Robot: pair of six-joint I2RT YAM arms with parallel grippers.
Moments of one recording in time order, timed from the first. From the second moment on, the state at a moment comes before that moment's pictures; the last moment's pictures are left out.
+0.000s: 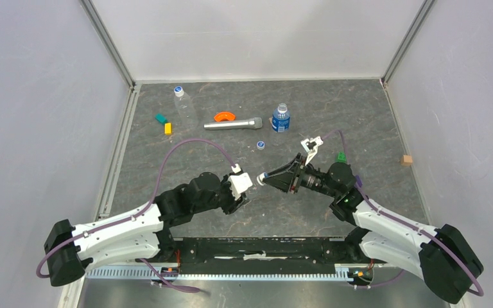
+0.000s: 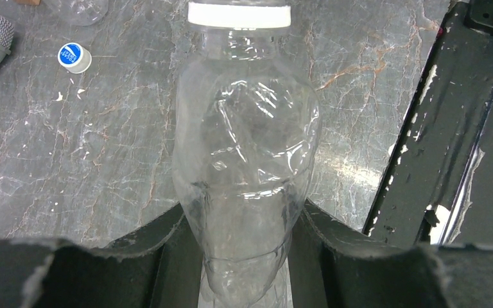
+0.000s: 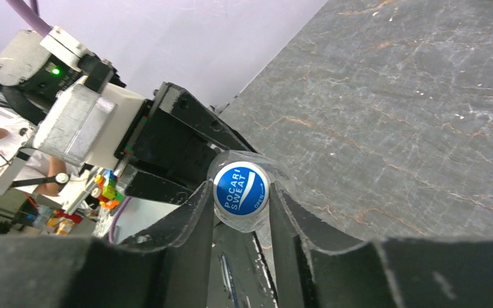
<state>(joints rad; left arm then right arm) -1.05 0.87 0.54 -0.16 0.03 0.13 0.68 0.96 0.33 0.70 -0.52 0.75</state>
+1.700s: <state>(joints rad) -1.04 0.85 0.51 -0.11 0.05 0.12 0.67 0.75 0.34 0.43 -0.56 0.35</state>
